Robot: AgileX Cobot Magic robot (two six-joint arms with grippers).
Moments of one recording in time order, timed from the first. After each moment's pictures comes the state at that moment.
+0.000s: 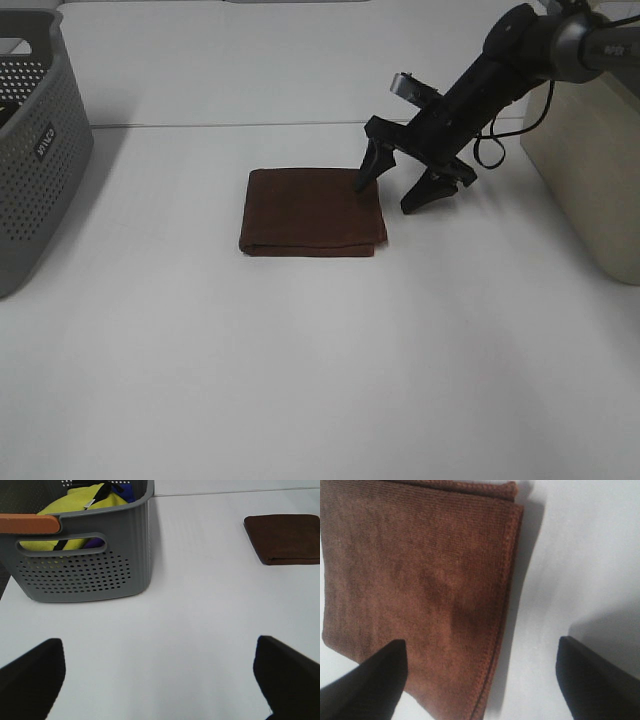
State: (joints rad) left arm 0.02 0.00 -0.50 -0.06 1.05 0.04; right arm 0.20 2.53 -2.04 0.66 1.10 -0.25
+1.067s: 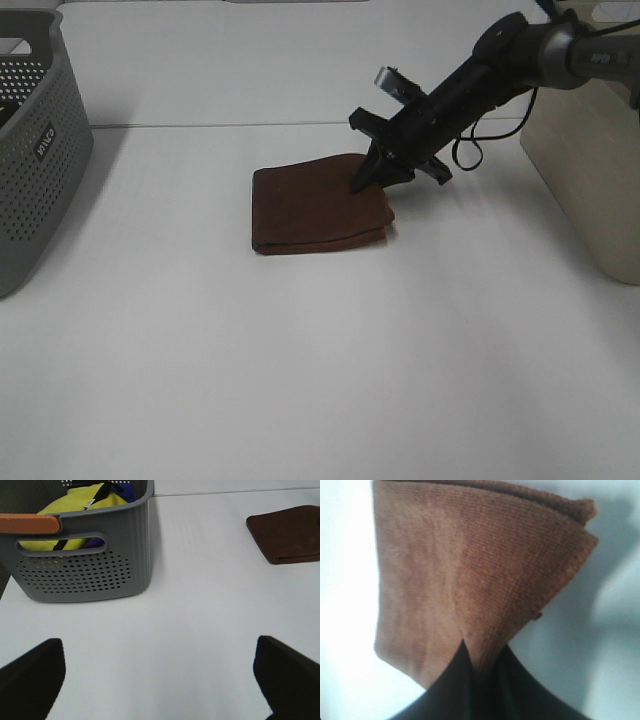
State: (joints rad) left arm 0.02 0.00 -0.50 -0.06 1.05 0.04; right arm 0.22 2.53 -2.05 0.79 1.08 -0.33
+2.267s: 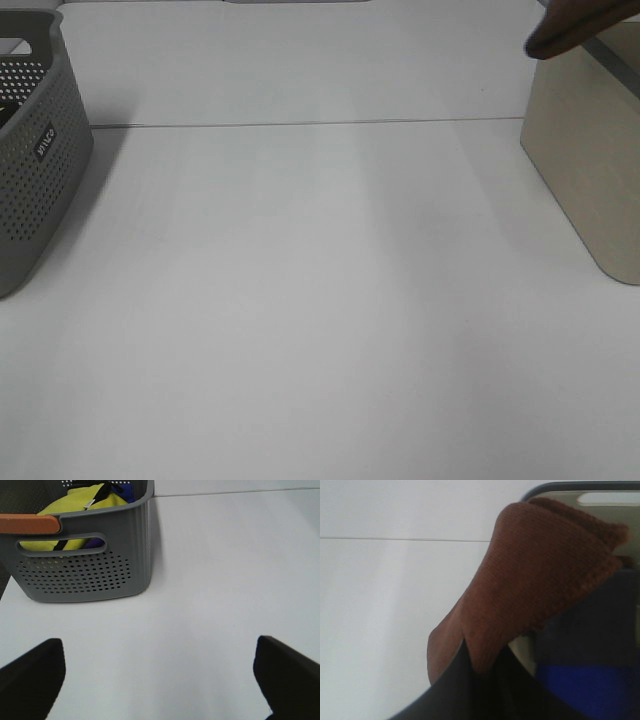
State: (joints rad) left arm 0.02 0.00 -0.50 -0.06 1.05 0.04; right arm -0.08 1.81 -2.05 0.26 1.20 -0.20
